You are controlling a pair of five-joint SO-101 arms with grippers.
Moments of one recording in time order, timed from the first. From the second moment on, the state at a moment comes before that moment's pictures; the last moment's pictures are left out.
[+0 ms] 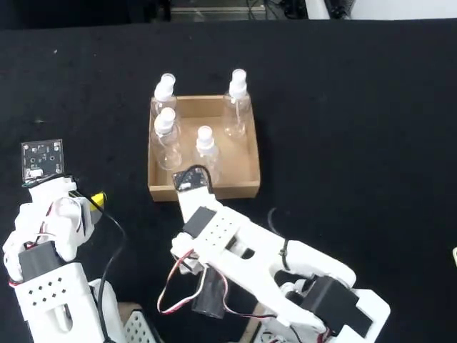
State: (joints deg) left arm -30.1 -74.3 67.9 61.0 -18.8; right arm -52.6 -12.6 48.7 65.3 -35.9
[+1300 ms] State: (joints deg) left arm -40.6 -74.2 69.3 58.3 -18.8; right arm -52.5 -12.6 36.9 66.3 12.3
